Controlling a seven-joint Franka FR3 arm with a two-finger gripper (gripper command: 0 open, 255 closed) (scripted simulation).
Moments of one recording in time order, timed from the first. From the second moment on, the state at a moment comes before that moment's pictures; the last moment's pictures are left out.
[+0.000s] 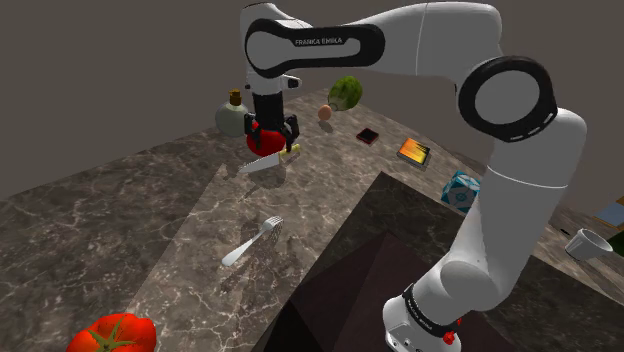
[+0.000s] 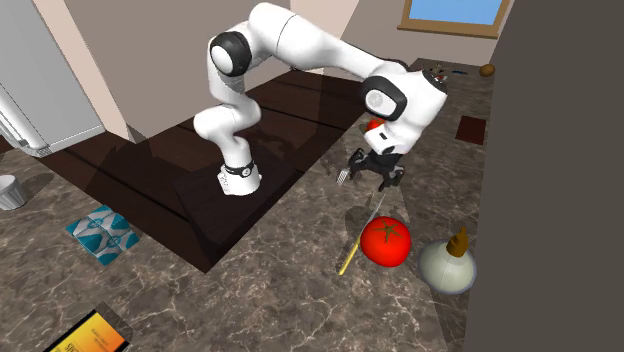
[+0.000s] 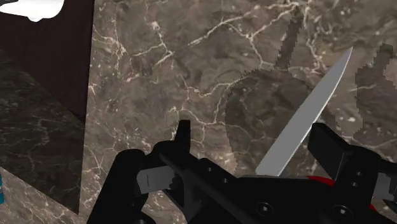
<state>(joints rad) -0.01 0.33 0.38 -1.62 -0.15 1.61 1.36</state>
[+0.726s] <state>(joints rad) 0.06 0.67 0.30 -1.28 -0.22 1.51 1.58</state>
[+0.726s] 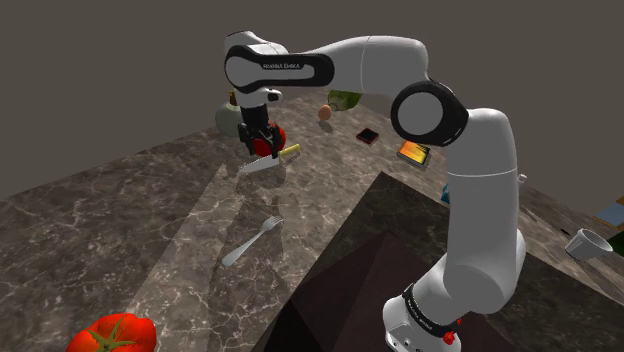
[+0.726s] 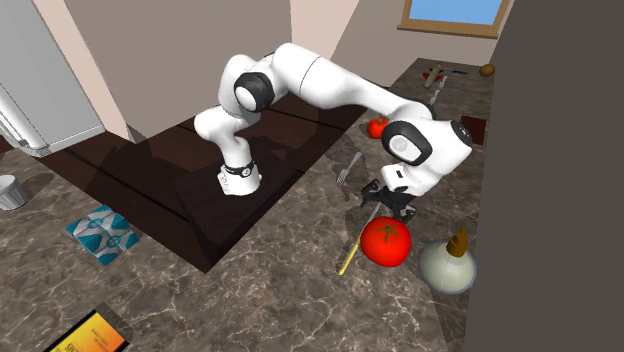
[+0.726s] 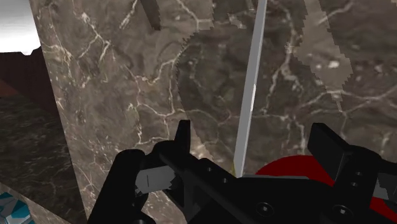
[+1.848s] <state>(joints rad) 0.05 0.66 0.29 -1.33 -0.22 1.55 1.58</state>
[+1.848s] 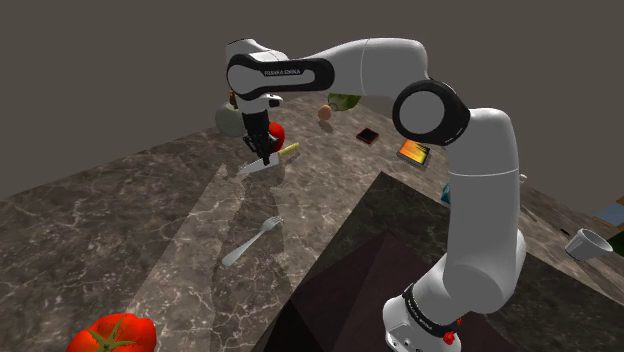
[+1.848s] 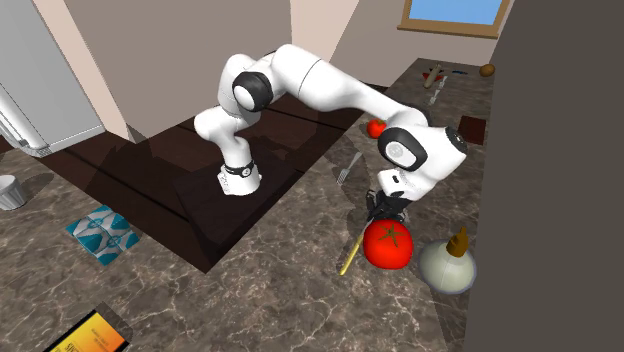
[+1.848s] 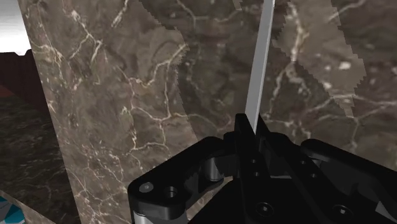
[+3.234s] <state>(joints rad) 0.07 0.61 0.30 -1.18 -0.21 1.35 1.57</state>
